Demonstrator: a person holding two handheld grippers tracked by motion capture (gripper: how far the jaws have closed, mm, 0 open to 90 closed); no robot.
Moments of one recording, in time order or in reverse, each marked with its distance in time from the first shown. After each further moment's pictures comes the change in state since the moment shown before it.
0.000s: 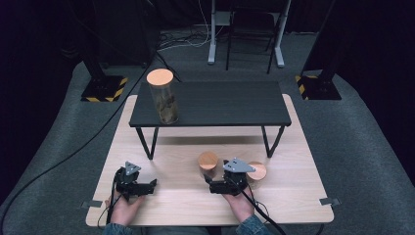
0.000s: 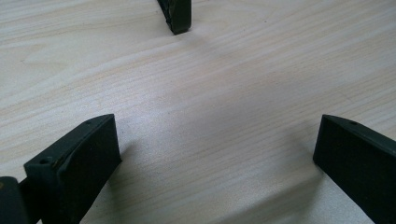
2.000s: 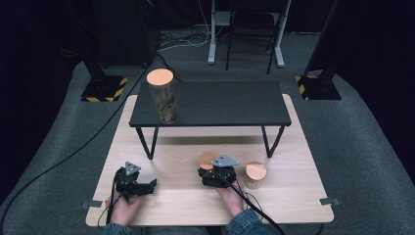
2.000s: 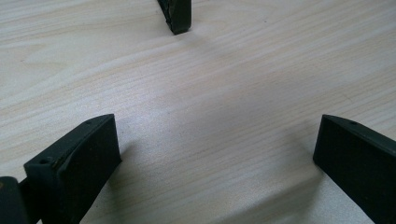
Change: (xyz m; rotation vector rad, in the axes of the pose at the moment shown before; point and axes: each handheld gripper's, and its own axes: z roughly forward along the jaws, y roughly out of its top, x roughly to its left) left arm 0.000 0.000 0.000 0.000 0.000 0.000; right arm -0.003 -0.008 0.053 0.068 -0.022 -0.049
